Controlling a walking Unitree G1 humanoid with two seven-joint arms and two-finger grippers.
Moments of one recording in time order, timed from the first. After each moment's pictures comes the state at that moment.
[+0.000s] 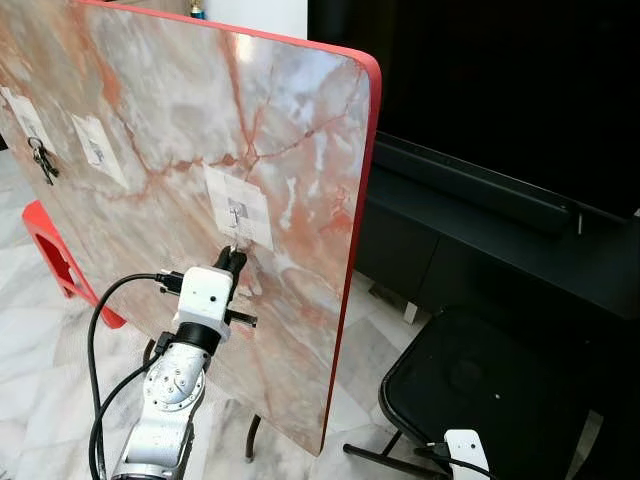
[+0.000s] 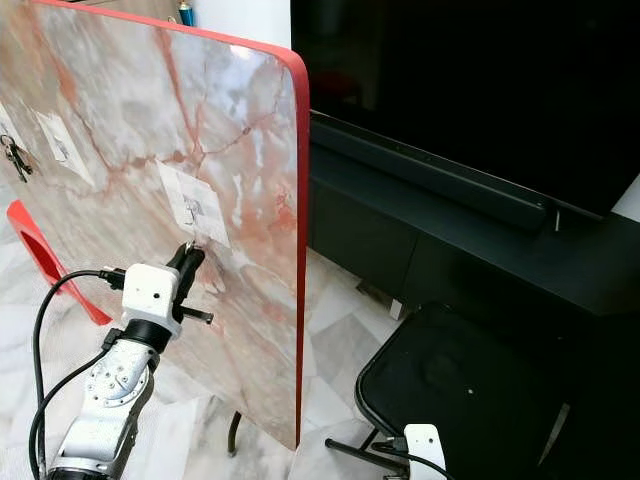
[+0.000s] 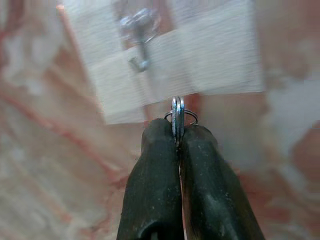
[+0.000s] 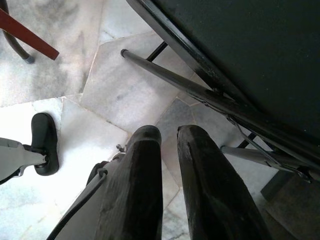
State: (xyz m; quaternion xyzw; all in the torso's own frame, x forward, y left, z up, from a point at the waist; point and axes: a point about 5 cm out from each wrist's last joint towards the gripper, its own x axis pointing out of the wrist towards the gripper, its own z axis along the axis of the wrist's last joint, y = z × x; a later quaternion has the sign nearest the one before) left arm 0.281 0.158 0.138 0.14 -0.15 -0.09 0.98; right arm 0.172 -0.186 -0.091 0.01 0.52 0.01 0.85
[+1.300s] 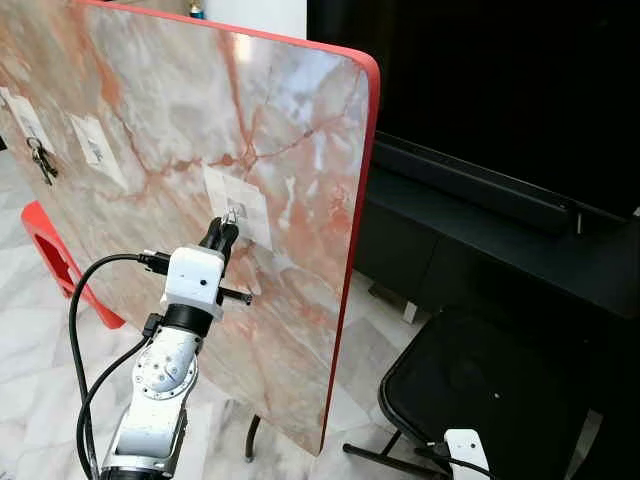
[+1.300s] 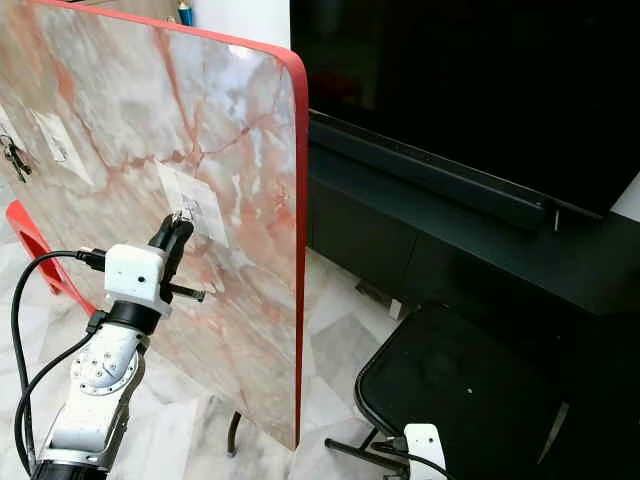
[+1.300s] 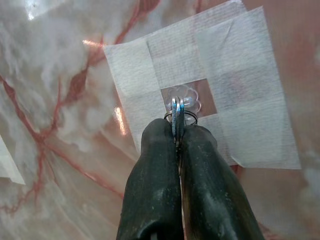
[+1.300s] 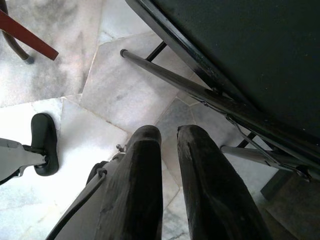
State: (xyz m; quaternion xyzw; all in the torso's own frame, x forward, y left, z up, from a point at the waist) left arm 0.282 0.169 0.168 0.15 -0.21 -0.05 0.97; right arm 0.172 -0.186 -0.090 0.01 0.52 0.01 0.85
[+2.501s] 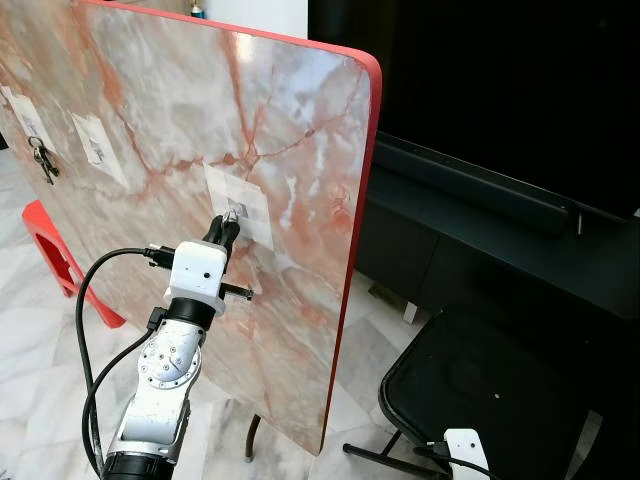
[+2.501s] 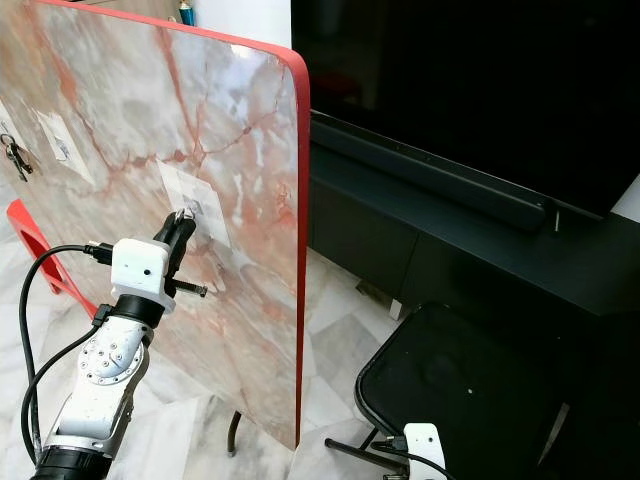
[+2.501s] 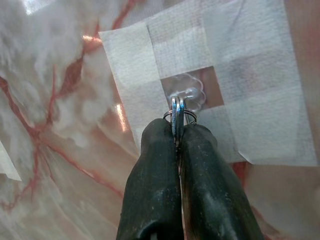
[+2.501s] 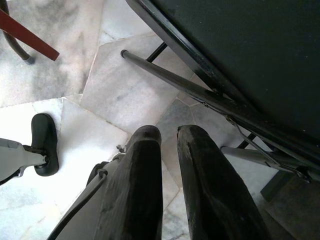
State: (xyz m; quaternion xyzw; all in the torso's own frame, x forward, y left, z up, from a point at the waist) left arm 0.291 0.170 0.162 0.15 -0.19 -0.05 0.97; right arm 0.173 -0.186 -0.090 0.01 0.52 0.01 0.85
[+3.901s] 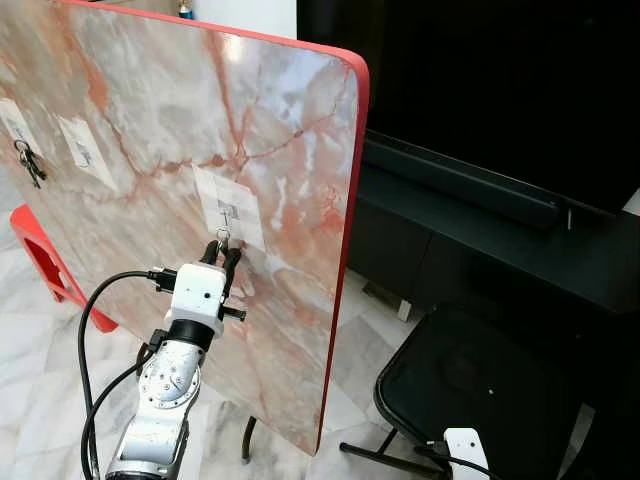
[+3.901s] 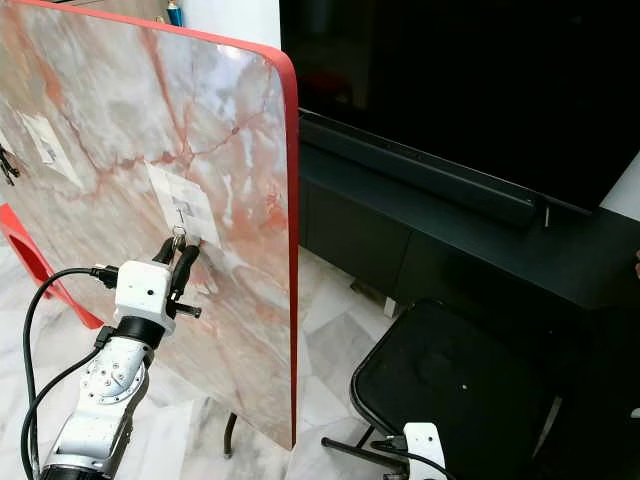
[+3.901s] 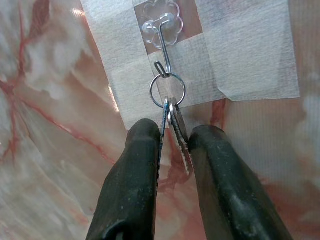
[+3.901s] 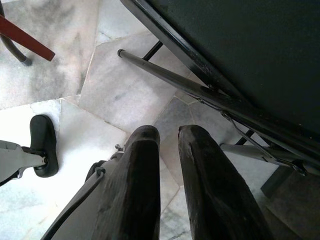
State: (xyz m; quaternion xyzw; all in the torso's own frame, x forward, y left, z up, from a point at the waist) left arm 0.284 0.173 0.140 0.15 -0.15 -0.05 0.98; right arm 0.174 -0.186 -0.090 0.01 0.52 0.01 0.85
